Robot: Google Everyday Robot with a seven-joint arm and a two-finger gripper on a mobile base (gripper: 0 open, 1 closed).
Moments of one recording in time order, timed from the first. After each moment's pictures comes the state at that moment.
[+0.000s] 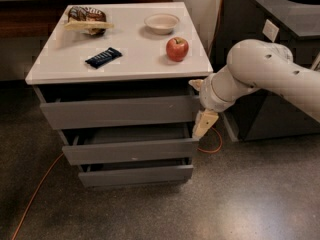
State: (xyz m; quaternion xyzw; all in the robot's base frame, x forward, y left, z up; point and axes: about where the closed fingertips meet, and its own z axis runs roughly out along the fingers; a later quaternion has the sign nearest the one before) arm 0.601 -0.126 0.767 -0.69 0.67 0.00 0.27
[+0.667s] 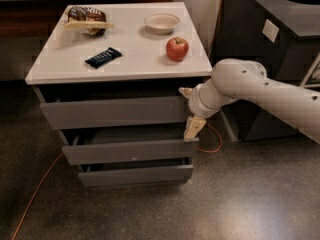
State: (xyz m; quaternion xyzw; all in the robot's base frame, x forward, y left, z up) arm 0.638 -0.107 0.708 -0.71 0.64 -0.01 0.28
